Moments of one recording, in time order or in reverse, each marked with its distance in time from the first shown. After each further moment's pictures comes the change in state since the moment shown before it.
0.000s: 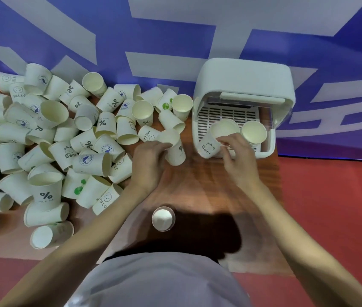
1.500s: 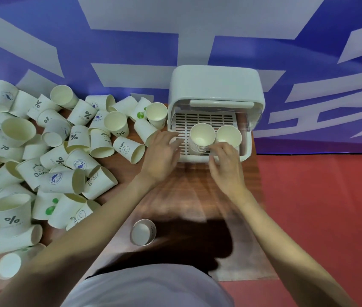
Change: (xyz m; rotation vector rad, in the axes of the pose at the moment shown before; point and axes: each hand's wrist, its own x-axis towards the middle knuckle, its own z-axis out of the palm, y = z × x) left_hand 0.058 0.037 0.072 0.224 -0.168 0.261; right_hand -0.009 0.050 -0.006 -0.187 -0.051 0.127
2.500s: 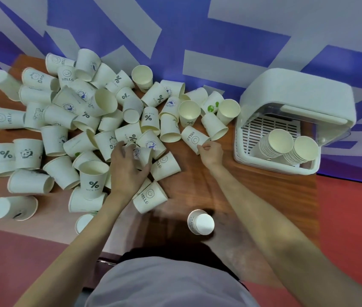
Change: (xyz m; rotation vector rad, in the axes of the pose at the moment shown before) left_hand -0.184 -0.171 -0.083 -0.074 0.116 -0.753; right_hand 0.056 -0.149 0.187 0.334 -0.261 0.600
